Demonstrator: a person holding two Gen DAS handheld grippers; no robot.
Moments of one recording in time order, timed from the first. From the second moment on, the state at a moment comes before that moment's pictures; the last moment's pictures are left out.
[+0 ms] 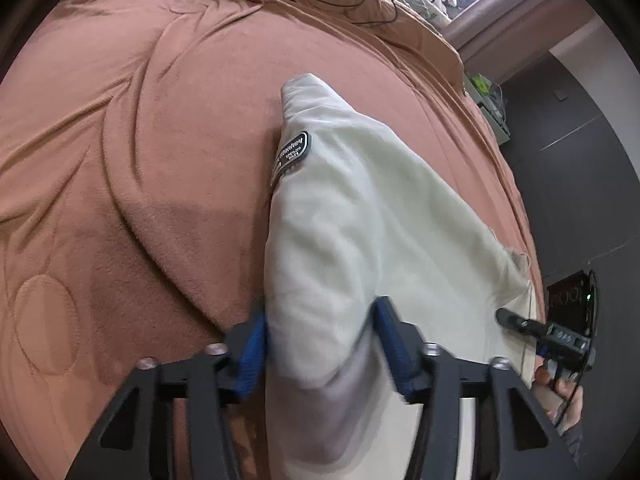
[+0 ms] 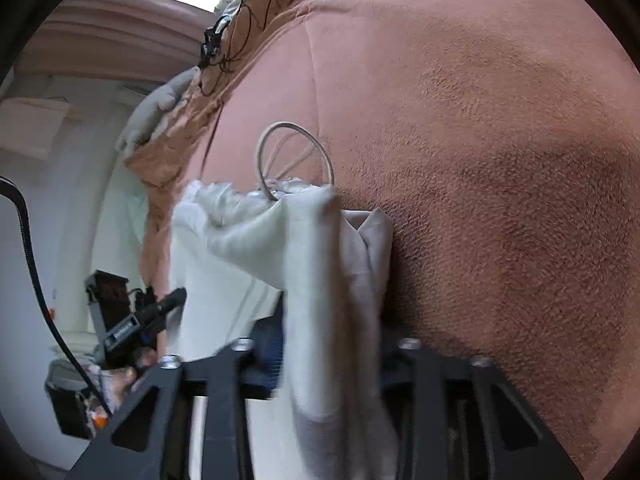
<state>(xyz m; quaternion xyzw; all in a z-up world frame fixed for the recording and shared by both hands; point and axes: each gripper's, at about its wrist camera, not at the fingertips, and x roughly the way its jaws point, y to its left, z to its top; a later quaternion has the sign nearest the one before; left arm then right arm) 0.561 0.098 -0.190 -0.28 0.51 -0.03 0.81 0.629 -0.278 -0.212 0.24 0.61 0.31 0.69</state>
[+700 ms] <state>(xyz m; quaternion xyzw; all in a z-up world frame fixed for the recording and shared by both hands) 0.487 0.054 -0.056 -0.24 0.41 -0.04 0.88 0.544 -0.282 -0.048 0.19 0.49 0.32 0.79</state>
